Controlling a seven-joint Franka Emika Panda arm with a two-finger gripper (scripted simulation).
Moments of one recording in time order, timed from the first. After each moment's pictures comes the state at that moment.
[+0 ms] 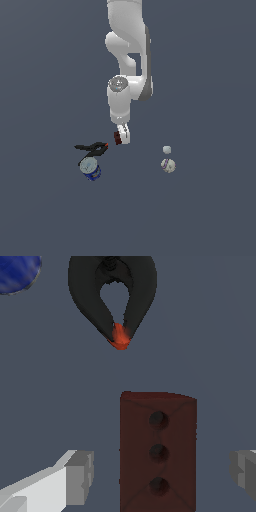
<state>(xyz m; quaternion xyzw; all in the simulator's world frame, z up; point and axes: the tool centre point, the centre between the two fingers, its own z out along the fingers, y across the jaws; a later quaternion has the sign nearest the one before) -0.097 -0.034 0.067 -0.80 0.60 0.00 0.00</state>
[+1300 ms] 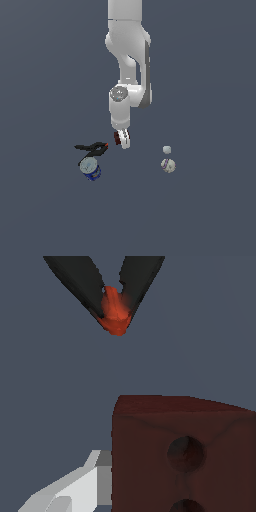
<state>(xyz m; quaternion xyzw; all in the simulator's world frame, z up) -0.097 -0.034 0.027 -0.80 0.60 0.00 0.00</state>
